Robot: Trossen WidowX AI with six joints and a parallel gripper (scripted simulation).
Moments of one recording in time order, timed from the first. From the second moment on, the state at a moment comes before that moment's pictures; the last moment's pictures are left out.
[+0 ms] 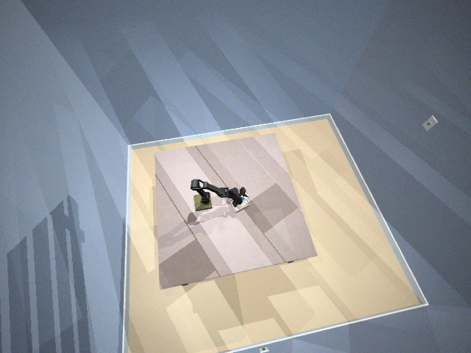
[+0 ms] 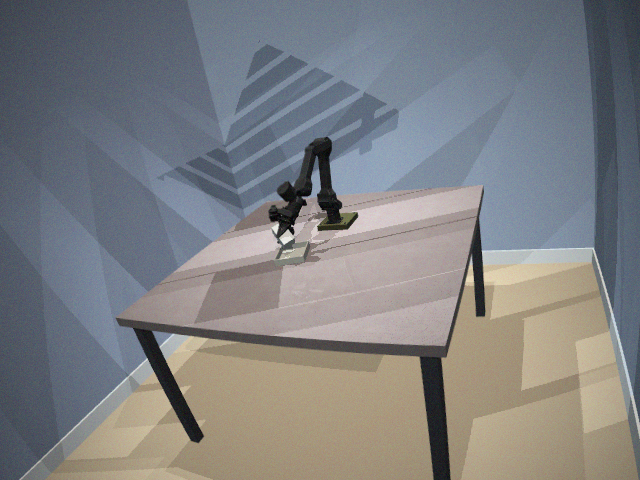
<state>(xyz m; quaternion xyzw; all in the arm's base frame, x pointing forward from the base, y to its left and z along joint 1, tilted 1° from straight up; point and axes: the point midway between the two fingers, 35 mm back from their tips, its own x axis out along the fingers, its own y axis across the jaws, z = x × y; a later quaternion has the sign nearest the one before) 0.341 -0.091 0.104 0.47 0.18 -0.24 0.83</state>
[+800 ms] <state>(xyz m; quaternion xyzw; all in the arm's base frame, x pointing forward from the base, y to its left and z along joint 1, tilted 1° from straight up) 0.342 -0.091 0.101 0.67 0.11 -0.28 0.68</state>
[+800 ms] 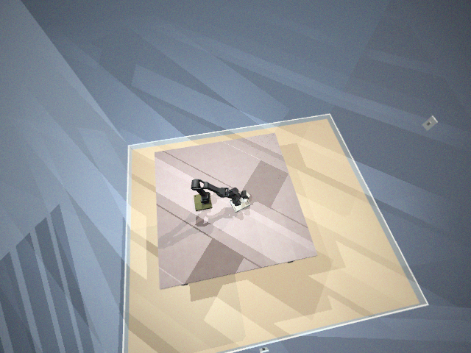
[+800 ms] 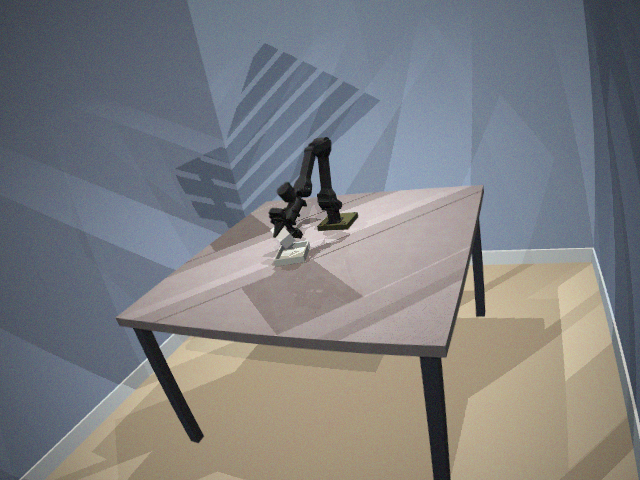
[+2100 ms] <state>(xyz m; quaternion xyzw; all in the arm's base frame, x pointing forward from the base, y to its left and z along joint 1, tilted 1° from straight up) 0.345 -0.091 0.098 0.89 -0.01 -0.30 0.34</state>
